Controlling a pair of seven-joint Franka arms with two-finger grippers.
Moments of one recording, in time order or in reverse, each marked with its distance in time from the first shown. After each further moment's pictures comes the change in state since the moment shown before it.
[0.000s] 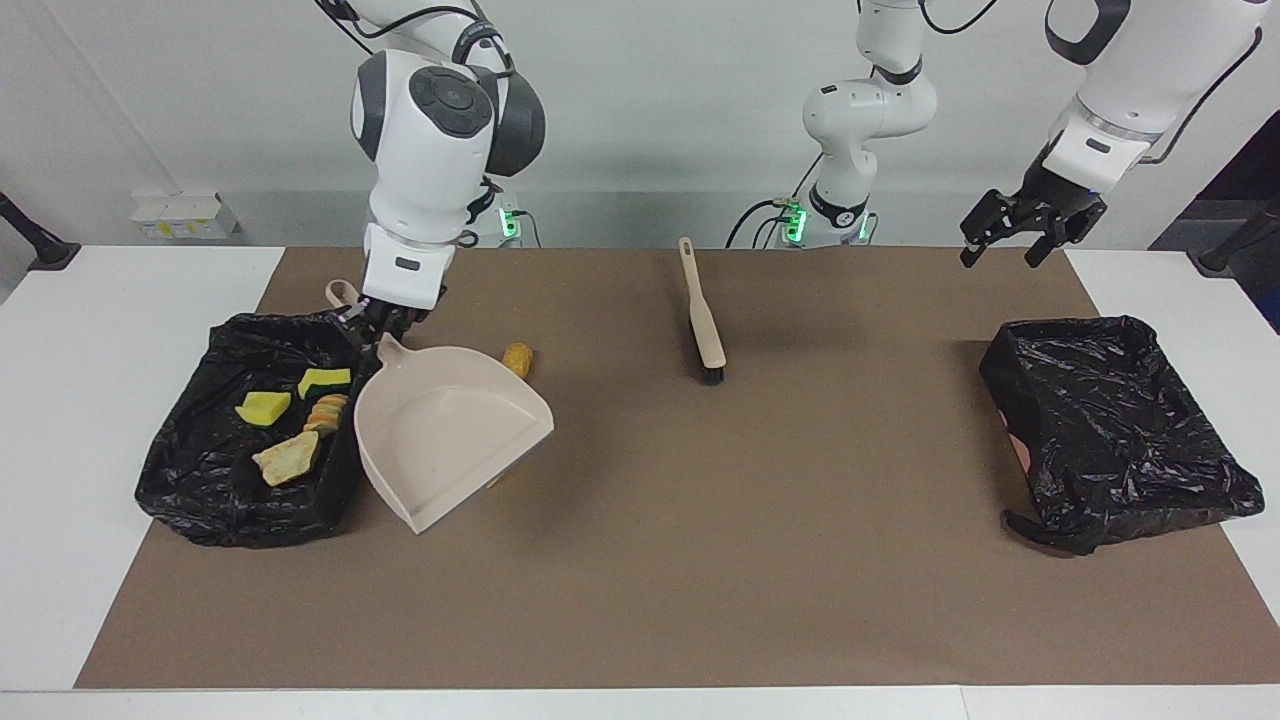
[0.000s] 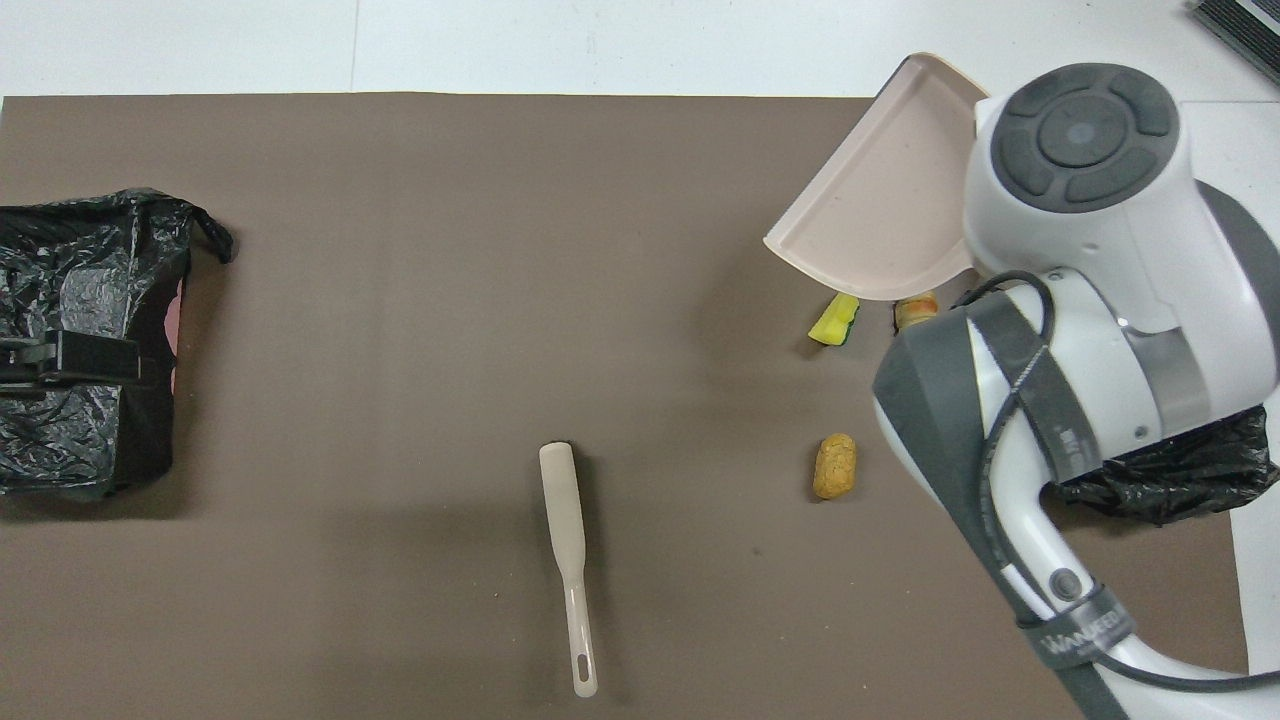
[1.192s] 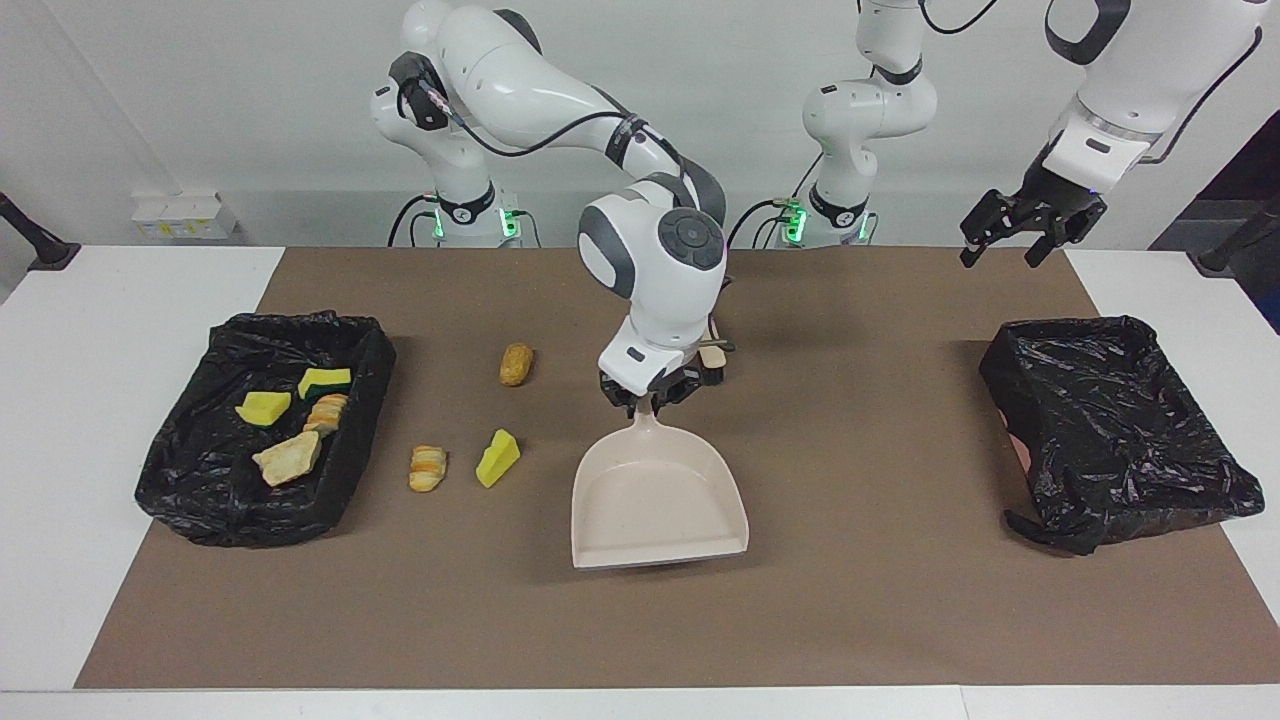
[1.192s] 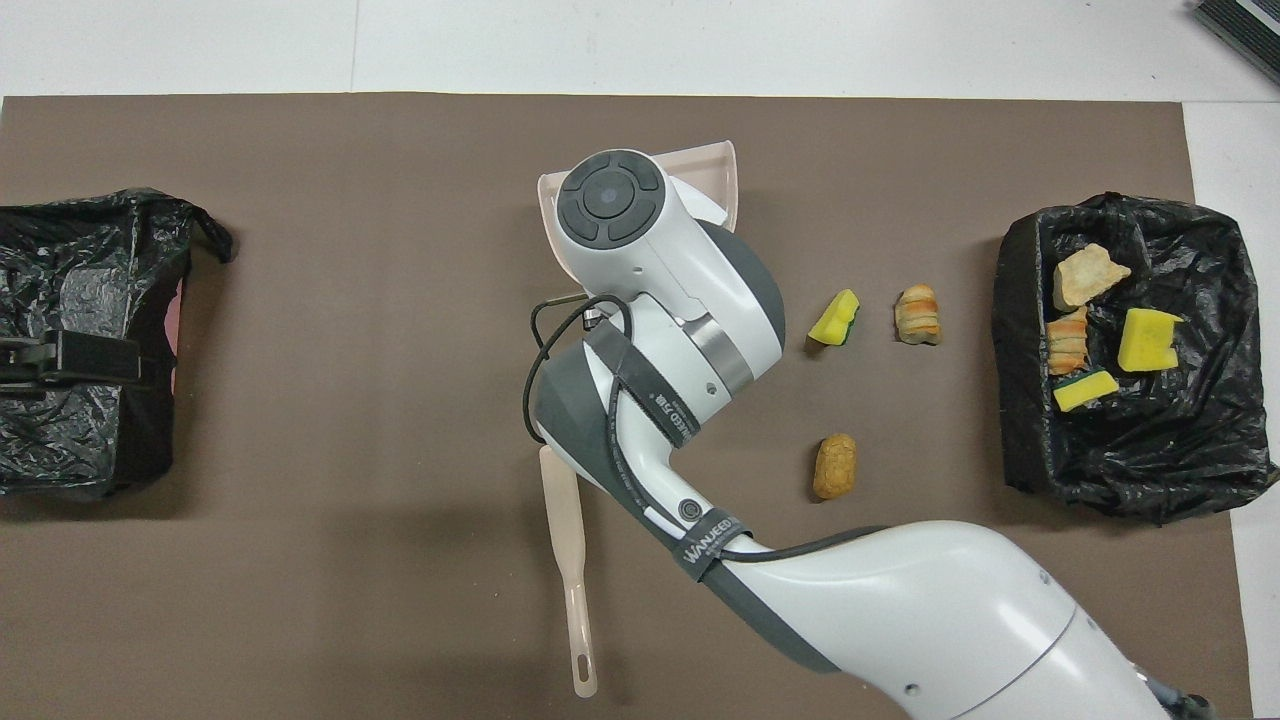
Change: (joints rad) left arm 0.000 0.000 0.000 0.000 0.000 0.000 0.000; right arm 0.315 0.457 0.007 0.336 0.282 0.082 0.922
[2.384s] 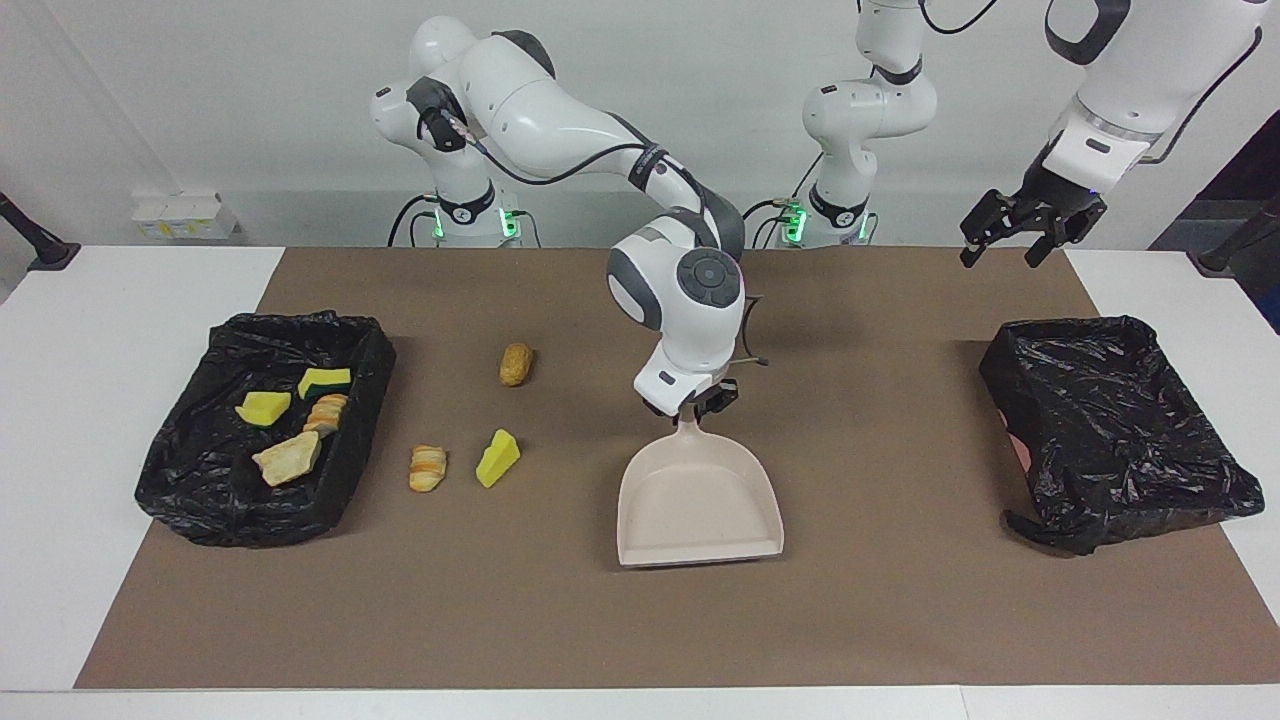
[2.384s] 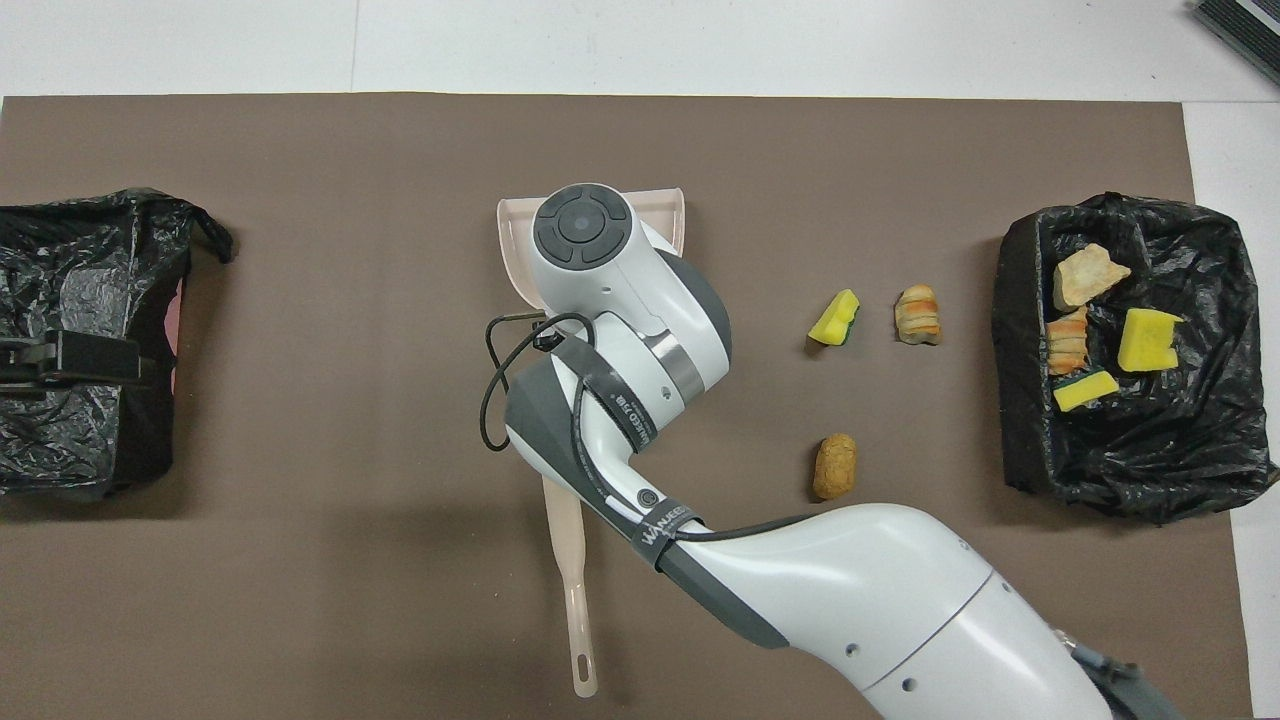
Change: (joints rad) left arm 0.000 0.000 0.000 0.000 0.000 0.000 0.000; right arm 0.038 0.088 0.005 0.008 0.095 0.113 0.072
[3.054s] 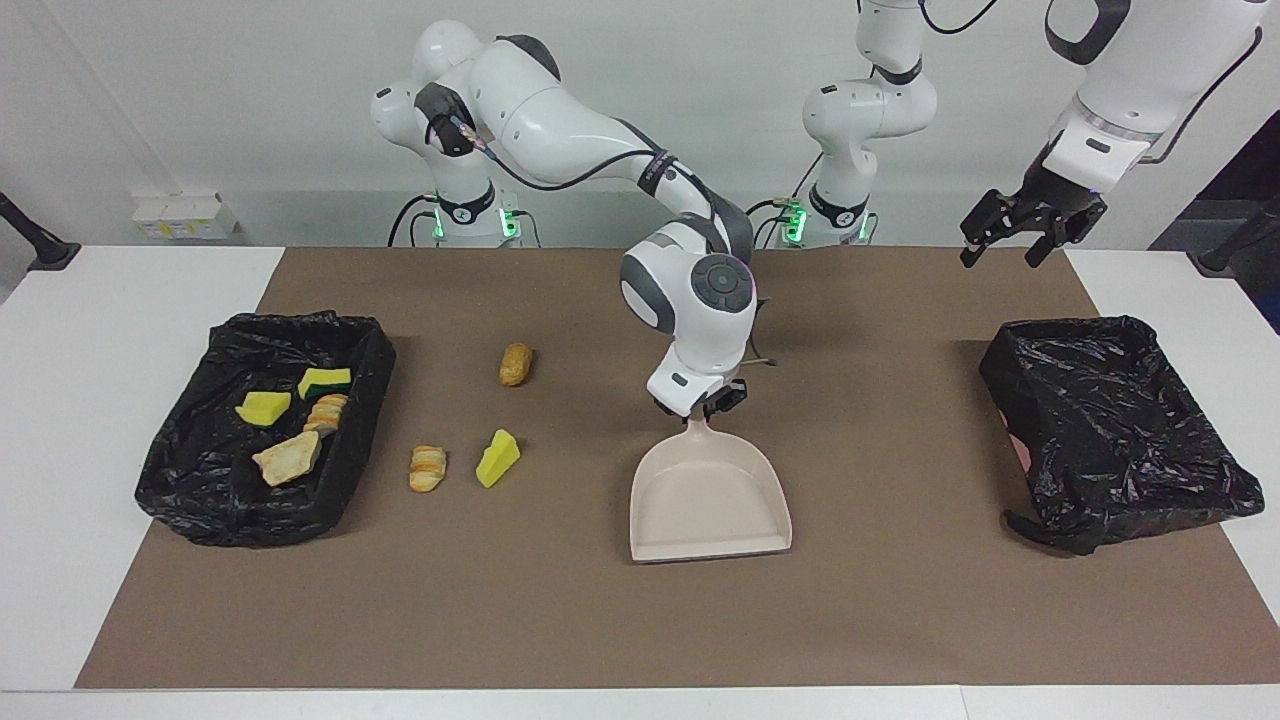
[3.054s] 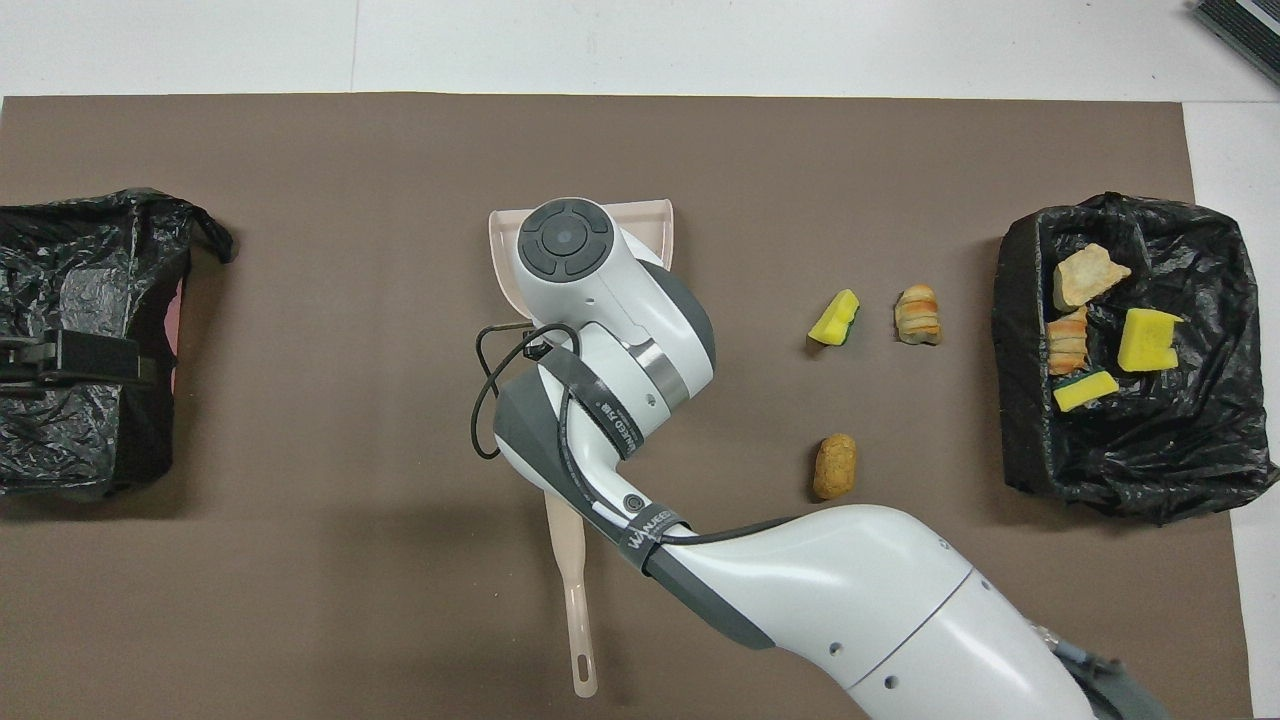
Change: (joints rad) left arm 0.000 0.000 0.000 0.001 0.000 0.004 0.000; right arm 0.009 0.013 0.000 0.010 0.001 0.007 0.009
